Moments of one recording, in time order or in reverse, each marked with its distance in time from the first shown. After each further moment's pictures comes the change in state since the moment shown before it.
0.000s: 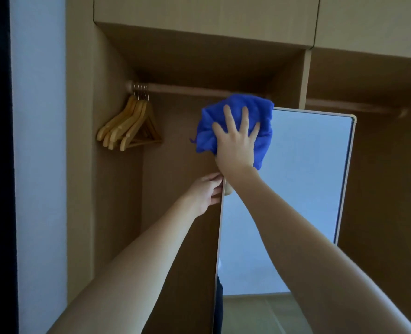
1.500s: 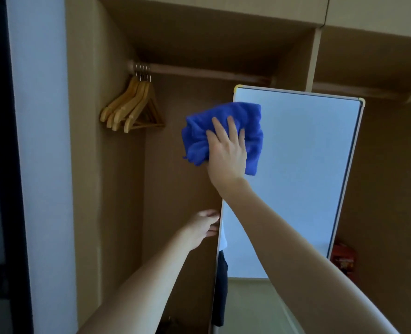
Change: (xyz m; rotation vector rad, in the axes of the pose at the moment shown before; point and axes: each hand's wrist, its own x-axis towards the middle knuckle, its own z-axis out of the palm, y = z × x) left_hand -0.029 -0.123 -0.030 0.206 0.047 -0.246; right_hand -0.057 -0.034 0.003 0.194 0.077 -0.034
